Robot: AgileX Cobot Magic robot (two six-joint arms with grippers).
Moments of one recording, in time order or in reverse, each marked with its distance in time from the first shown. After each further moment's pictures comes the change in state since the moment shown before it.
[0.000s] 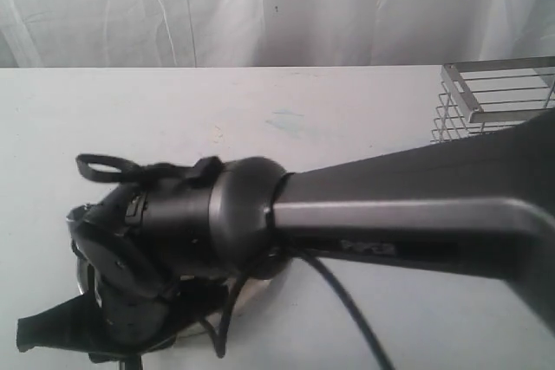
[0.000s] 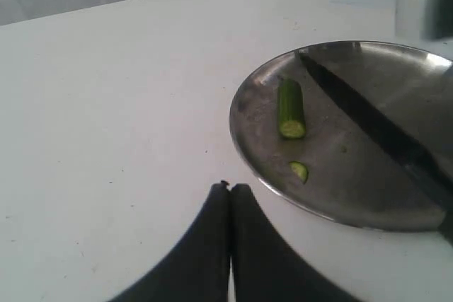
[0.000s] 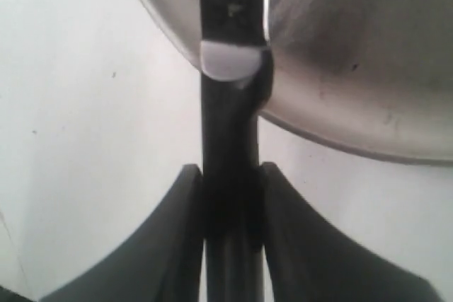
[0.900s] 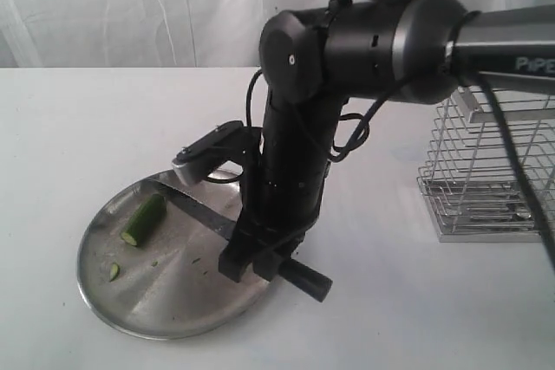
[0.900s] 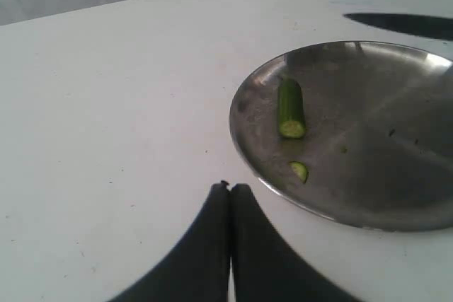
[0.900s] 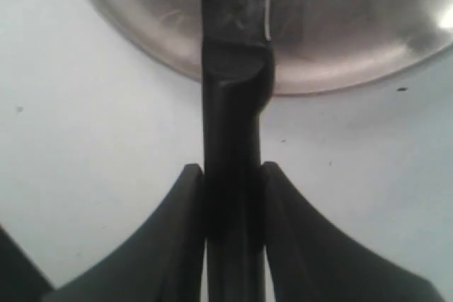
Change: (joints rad) left arm 0.000 0.000 0.000 0.000 0.000 0.000; right arm -0.392 -0.116 0.000 0.165 0.421 -1.156
